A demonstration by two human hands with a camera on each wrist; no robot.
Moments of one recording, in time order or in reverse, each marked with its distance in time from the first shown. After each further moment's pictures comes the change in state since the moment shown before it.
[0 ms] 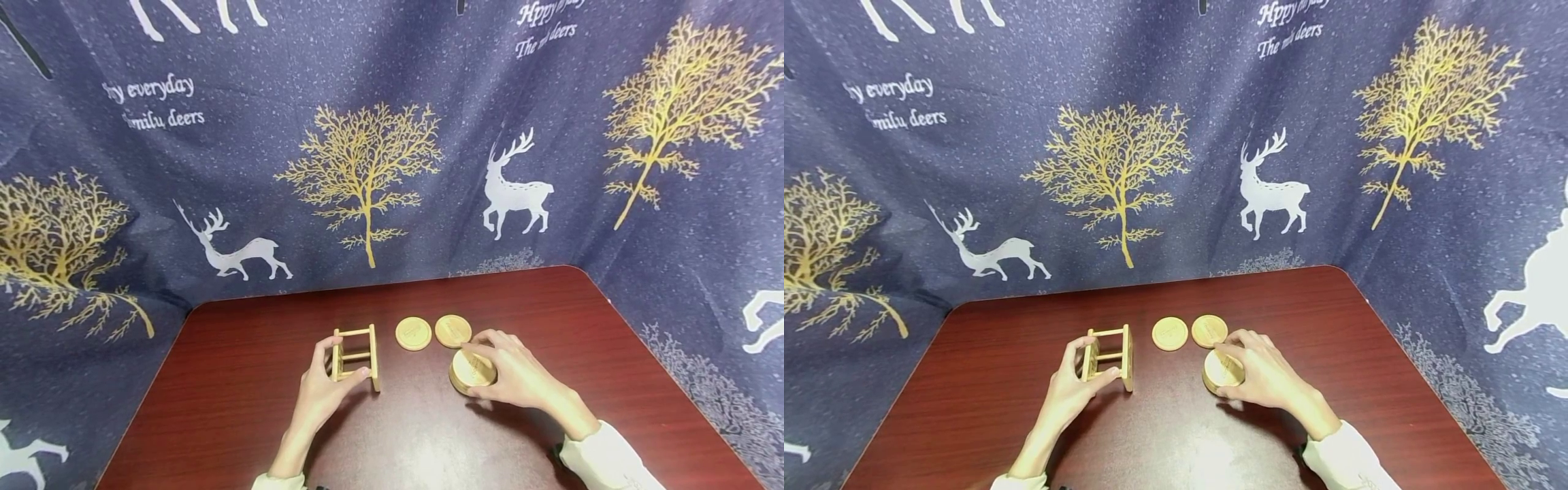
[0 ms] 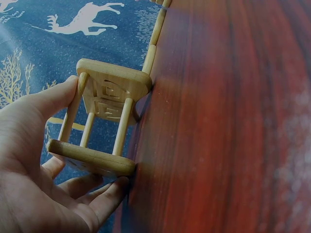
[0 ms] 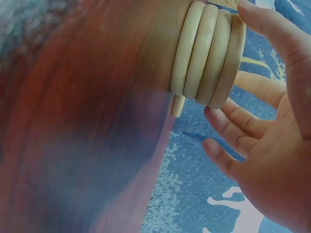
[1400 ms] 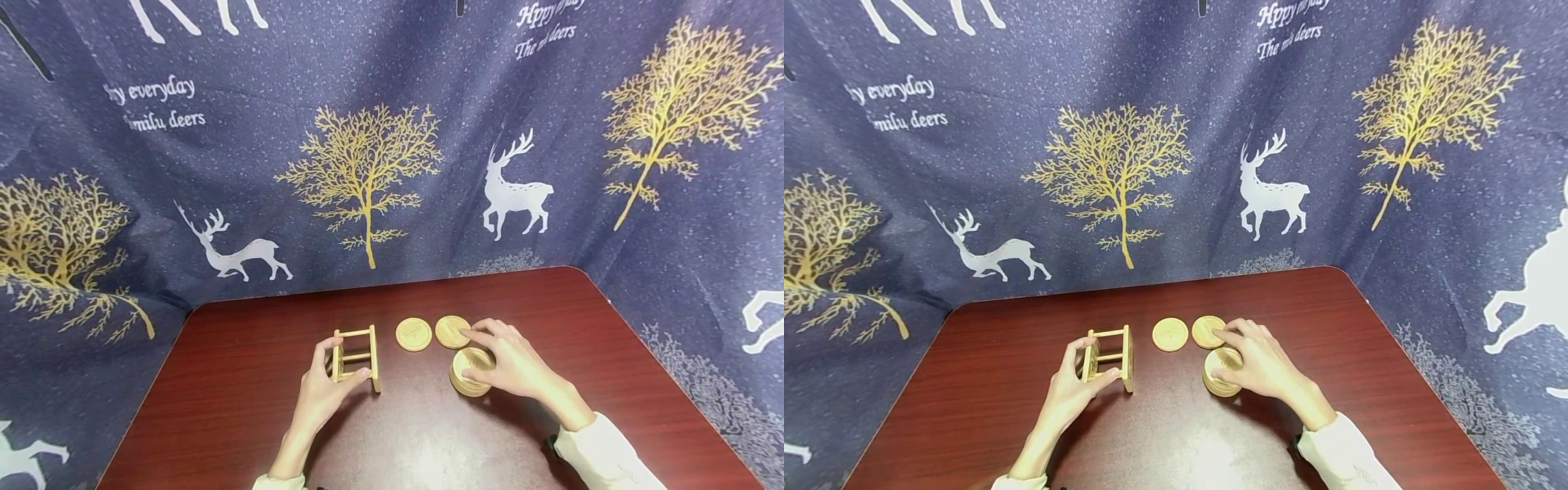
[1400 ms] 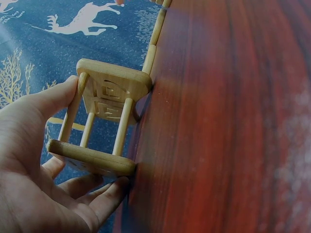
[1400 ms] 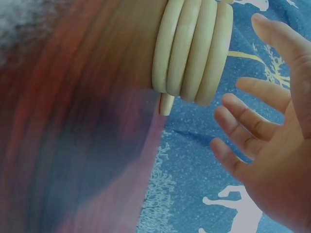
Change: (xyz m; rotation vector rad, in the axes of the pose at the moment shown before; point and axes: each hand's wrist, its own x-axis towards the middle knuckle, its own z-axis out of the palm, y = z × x) left_hand 0.000 -0.003 0.001 0.003 -0.007 -0.013; right_hand 0.014 0.002 -0.005 0.015 0.090 -0.003
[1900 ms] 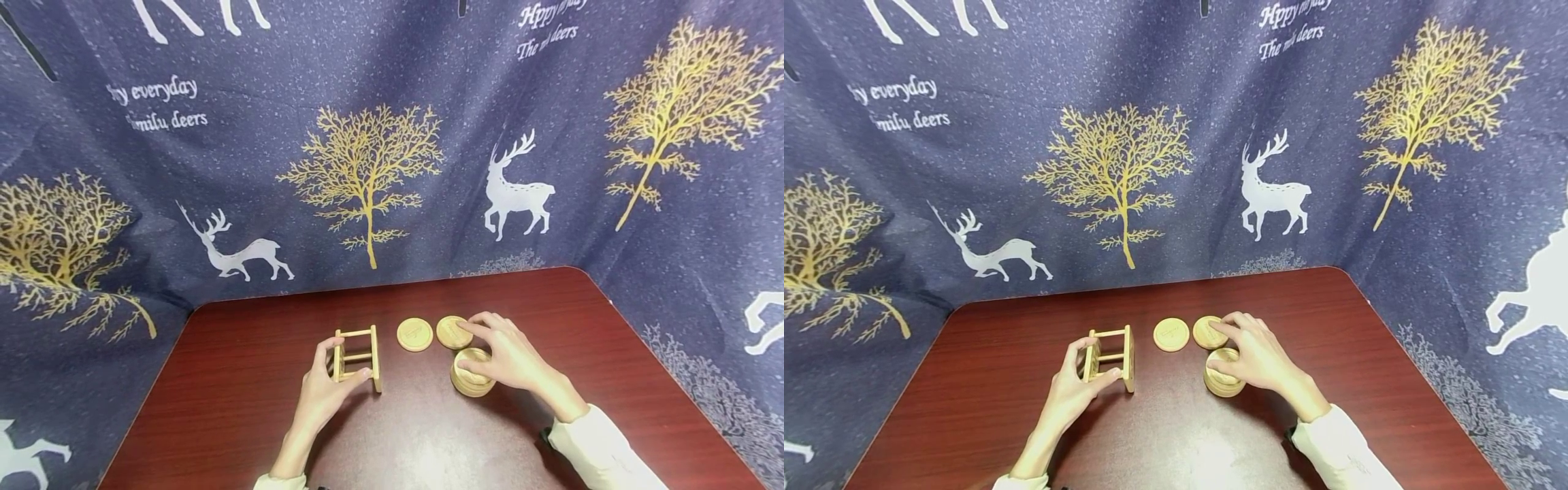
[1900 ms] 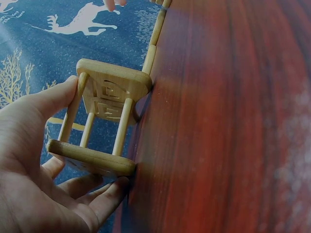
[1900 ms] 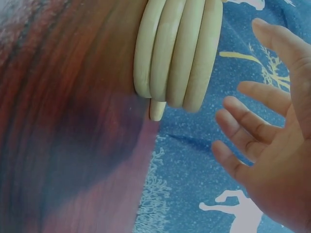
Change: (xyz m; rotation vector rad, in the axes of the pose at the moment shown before) left_hand 0.001 0.000 0.000 0.009 0.003 0.001; right_hand 0.014 -0.003 -0.001 0.018 0.006 0.019
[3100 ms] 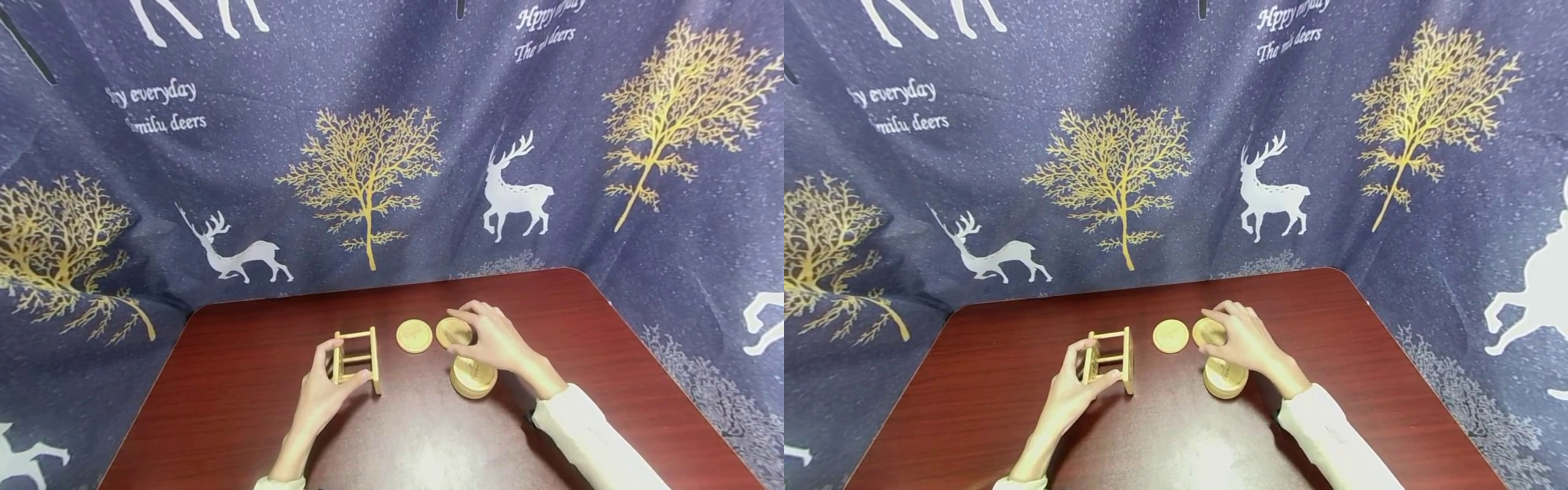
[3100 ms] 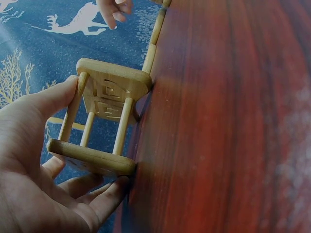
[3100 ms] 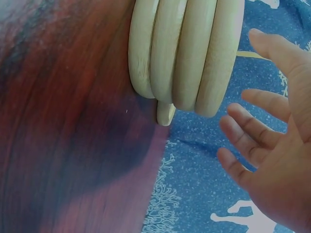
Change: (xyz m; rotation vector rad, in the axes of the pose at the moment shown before) left_hand 0.000 0.000 0.000 -0.011 -0.007 0.006; right_hand 0.033 0.010 0.012 -0.001 -0.022 0.017
